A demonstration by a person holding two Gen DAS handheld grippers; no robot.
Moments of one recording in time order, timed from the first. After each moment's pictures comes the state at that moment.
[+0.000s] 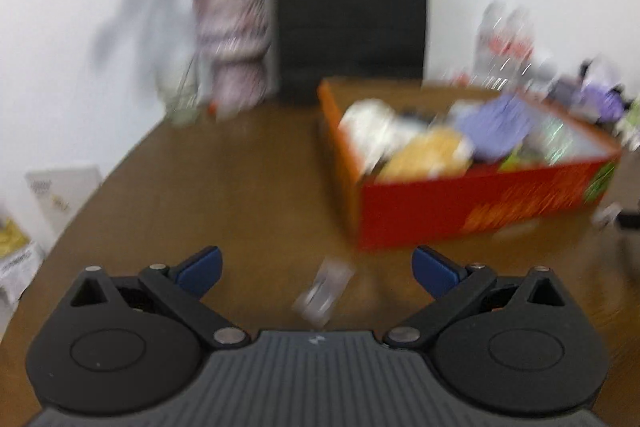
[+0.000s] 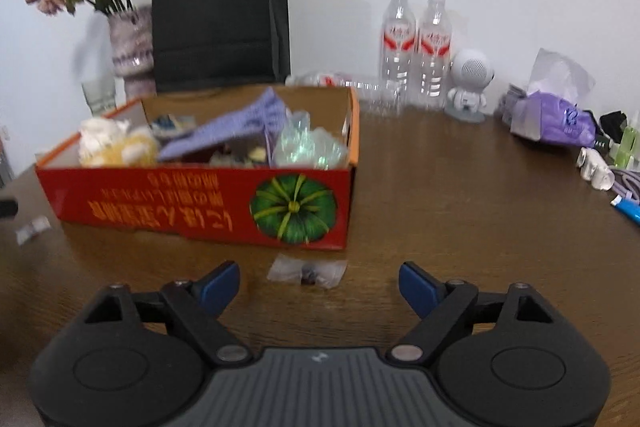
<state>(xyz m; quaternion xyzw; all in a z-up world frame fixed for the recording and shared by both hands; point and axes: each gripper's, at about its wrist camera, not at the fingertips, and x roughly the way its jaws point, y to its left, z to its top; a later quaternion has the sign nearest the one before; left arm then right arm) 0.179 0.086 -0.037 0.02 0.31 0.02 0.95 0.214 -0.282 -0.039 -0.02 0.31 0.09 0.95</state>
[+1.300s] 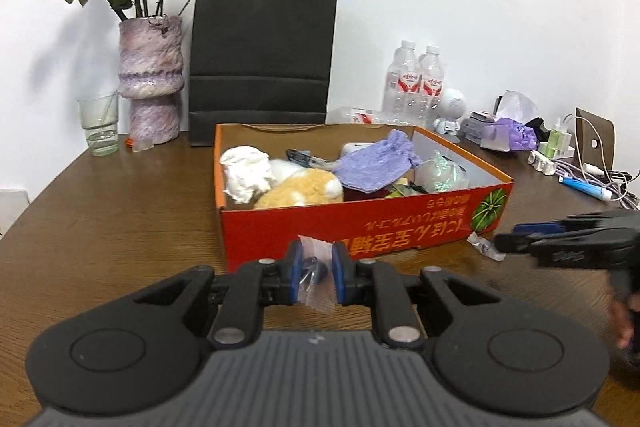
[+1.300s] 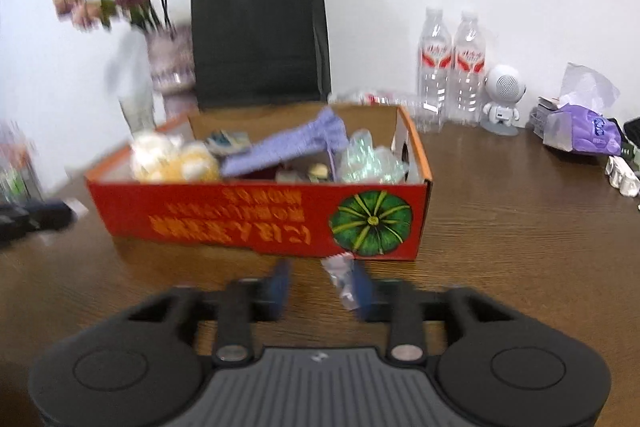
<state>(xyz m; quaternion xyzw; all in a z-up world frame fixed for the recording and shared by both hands) 0.145 0.030 -0.016 -0.01 0.24 -0.10 0.97 0.202 -0.247 -0.026 -0.01 0.29 0.13 0.95</state>
